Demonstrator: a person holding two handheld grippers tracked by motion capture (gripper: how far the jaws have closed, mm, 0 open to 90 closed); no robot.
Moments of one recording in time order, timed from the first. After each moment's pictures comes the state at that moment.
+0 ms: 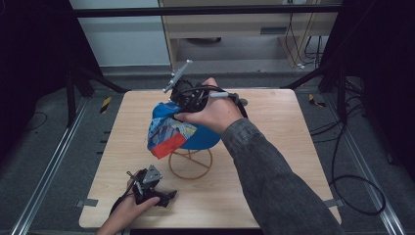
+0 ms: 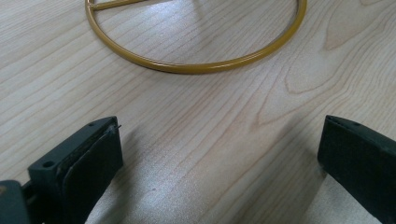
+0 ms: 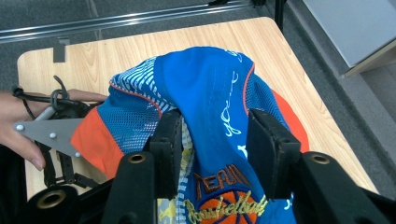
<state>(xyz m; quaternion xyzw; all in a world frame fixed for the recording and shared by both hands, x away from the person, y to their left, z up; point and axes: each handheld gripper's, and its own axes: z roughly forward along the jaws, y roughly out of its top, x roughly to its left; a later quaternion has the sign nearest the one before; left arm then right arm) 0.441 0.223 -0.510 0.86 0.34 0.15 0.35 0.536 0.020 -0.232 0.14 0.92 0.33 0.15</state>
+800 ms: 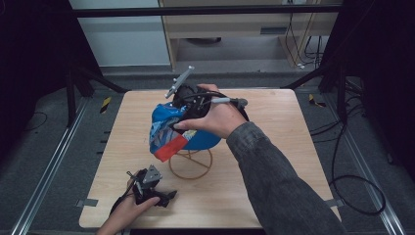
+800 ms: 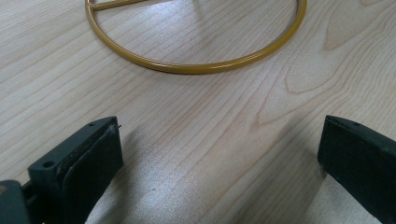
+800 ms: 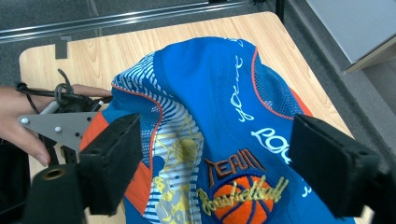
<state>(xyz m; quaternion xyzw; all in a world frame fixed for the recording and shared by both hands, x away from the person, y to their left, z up) 0.441 0.223 -0.510 0.86 0.34 0.15 0.35 0.527 0.017 -0.240 0.15 0.92 0.33 0.15</state>
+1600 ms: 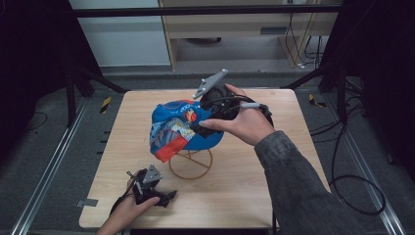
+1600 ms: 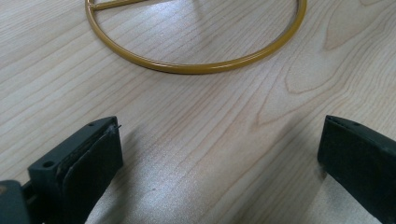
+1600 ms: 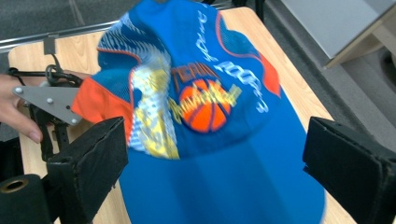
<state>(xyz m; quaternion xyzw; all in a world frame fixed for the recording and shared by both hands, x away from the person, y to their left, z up) 0.441 0.223 -0.510 0.86 0.34 0.15 0.35 0.513 -0.044 -0.240 0.18 0.90 0.36 0.18</state>
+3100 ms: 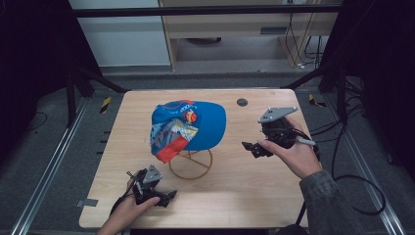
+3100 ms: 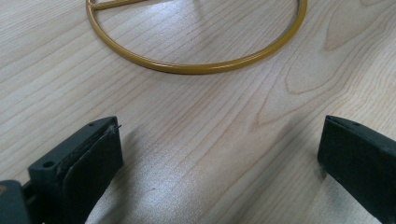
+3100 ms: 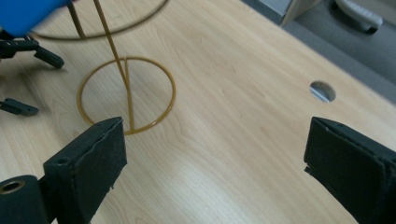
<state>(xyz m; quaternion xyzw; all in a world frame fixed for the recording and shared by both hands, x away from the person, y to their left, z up) 0.440 0.223 -0.510 0.86 0.34 0.15 0.35 0.491 -0.178 -0.330 0.31 0.85 0.37 0.20</state>
